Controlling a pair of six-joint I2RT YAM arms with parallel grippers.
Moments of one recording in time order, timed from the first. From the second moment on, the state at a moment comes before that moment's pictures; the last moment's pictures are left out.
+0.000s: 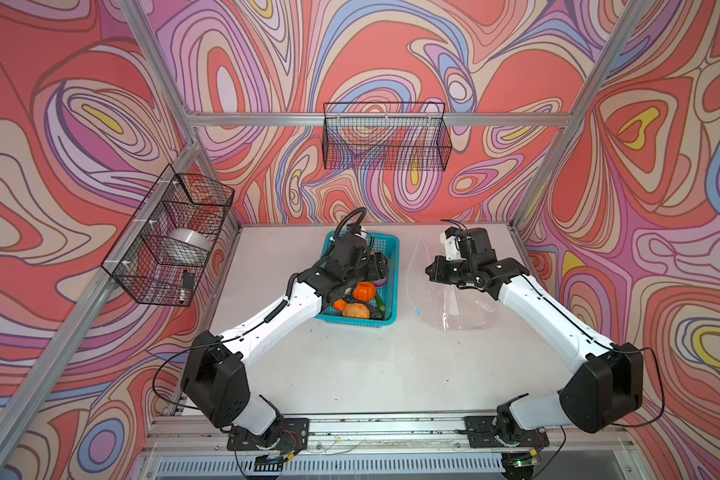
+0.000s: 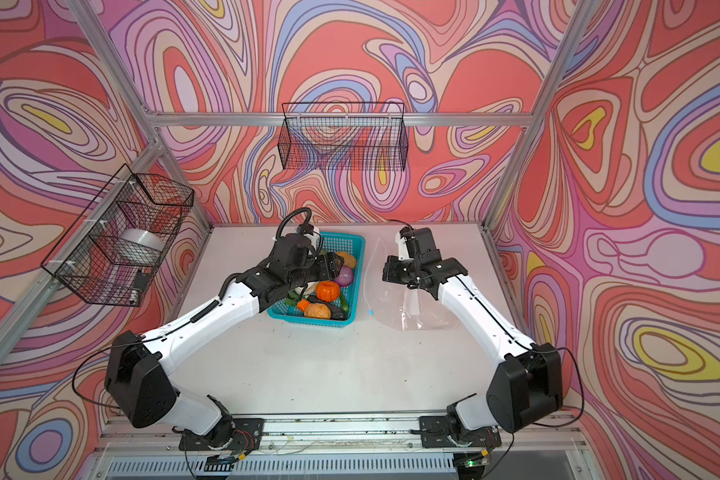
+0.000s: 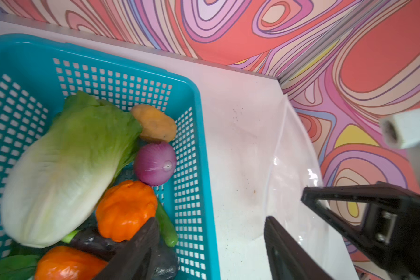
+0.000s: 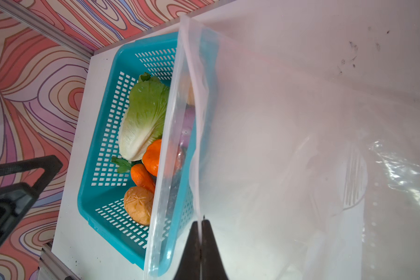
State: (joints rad) left arm -0.62 1.52 1.27 -0.33 -0.02 -0.61; right arm 0.33 1.44 1.26 -0.59 -0.24 0.47
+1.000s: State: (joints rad) left arm -0.60 1.93 1.48 -0.64 -0.06 -0.35; right arm 0.33 1.42 1.23 -0.57 -0.24 0.49
